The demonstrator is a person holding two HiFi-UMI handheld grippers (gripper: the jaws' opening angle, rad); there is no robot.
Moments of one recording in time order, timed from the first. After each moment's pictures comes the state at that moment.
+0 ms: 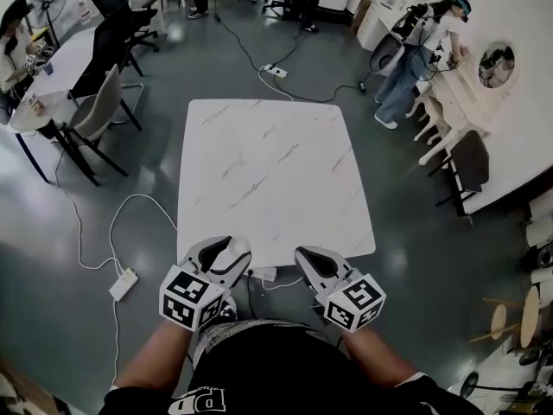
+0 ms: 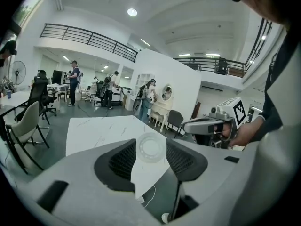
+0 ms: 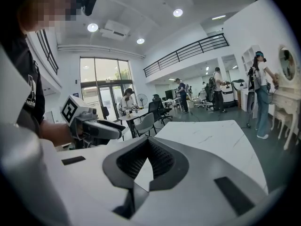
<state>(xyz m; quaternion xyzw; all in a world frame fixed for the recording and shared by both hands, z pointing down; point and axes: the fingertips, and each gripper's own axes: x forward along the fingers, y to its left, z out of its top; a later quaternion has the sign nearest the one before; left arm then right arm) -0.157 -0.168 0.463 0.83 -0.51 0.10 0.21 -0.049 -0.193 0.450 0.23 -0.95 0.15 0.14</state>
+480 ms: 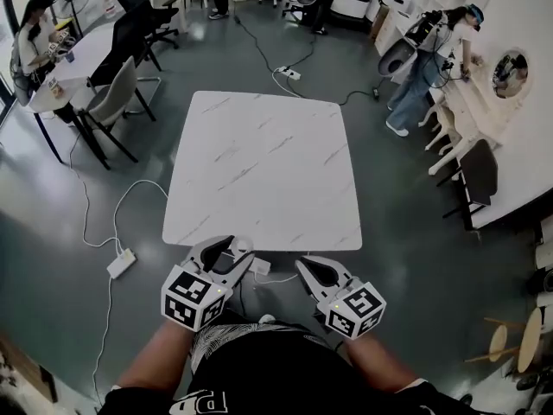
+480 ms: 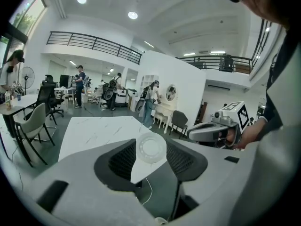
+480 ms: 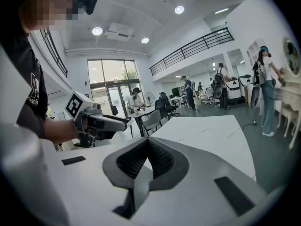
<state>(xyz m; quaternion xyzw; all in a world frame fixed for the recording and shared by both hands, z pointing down) -0.051 -0.140 0.455 0.81 -0.55 0.10 0.20 0.061 -0.158 0.459 0.17 -0.96 0.15 0.14</state>
